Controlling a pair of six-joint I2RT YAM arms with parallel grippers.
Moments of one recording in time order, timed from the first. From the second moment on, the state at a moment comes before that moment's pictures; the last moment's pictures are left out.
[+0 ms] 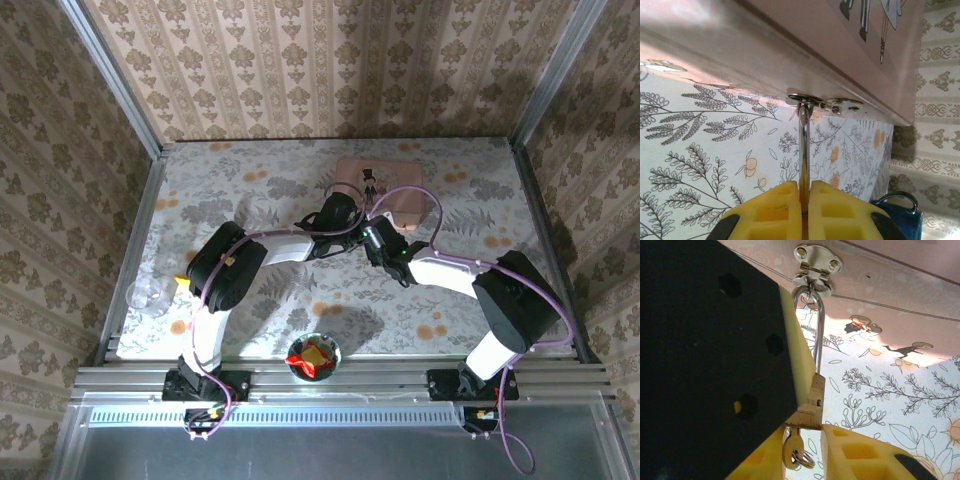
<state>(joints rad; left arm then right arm) -0.82 2.06 1.28 0.21 0.28 -1.16 0.60 1.62 0.83 -0.11 0.43 0.26</state>
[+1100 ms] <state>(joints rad) -0.78 2.07 1.27 0.24 0.32 -1.25 0.60 1.67 0.65 0.37 0.45 0.15</state>
